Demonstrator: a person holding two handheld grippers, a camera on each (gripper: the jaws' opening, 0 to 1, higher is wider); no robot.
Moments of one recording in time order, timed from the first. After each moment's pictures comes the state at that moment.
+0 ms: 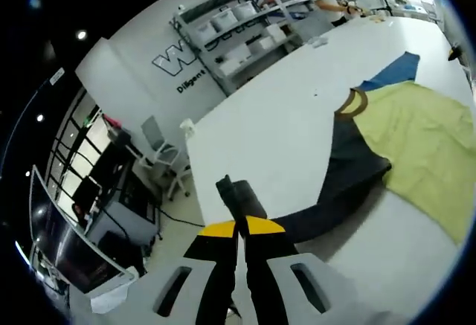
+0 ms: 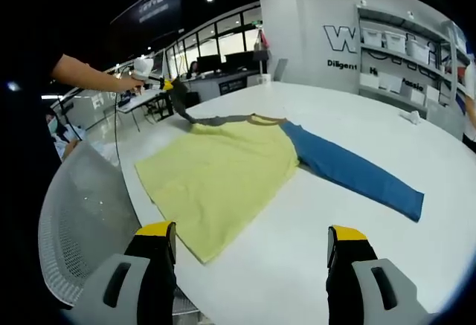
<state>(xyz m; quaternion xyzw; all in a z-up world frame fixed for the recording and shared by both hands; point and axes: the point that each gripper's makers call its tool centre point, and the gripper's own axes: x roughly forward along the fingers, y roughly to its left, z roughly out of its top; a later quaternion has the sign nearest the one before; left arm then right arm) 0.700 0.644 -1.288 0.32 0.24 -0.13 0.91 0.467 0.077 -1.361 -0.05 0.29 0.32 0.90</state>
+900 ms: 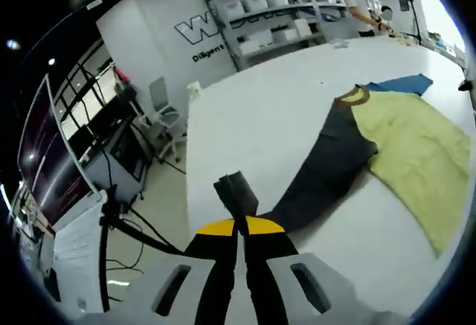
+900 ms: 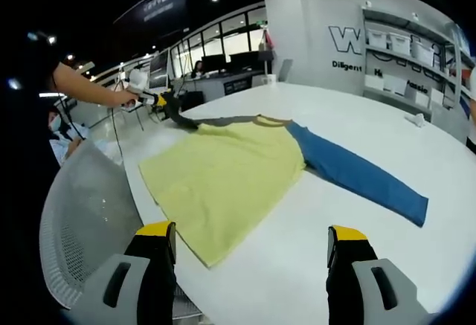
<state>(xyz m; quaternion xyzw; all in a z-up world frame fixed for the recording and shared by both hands) 0.642 0.665 -1.342 0.22 0.30 -0.09 0.92 0.467 0.086 -1.360 -0.05 0.29 0.33 0.90</state>
